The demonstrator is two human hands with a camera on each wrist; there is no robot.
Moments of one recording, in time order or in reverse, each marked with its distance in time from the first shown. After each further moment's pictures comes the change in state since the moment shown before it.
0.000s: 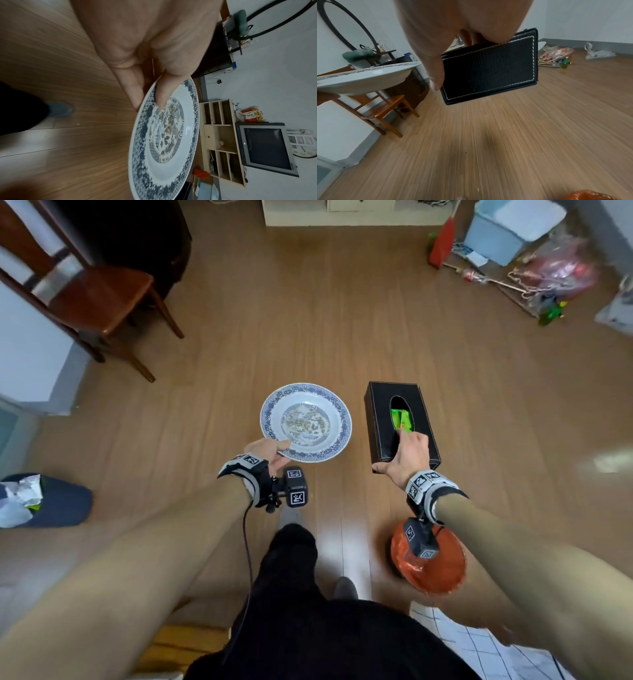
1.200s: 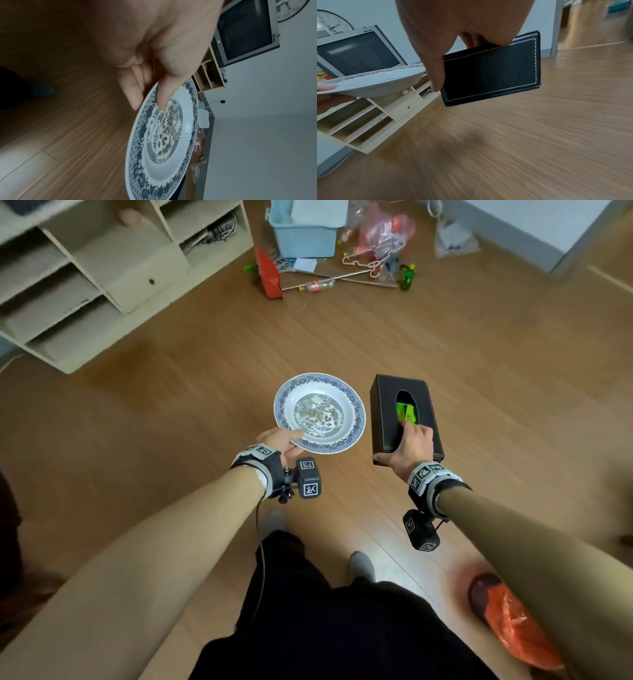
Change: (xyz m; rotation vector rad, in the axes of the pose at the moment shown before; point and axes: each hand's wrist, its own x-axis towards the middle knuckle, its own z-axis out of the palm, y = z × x) left_hand 0.332 0.432 0.493 0.644 -0.373 0.002; right_hand 0.525 -0.006 -0.110 0.192 0.217 0.750
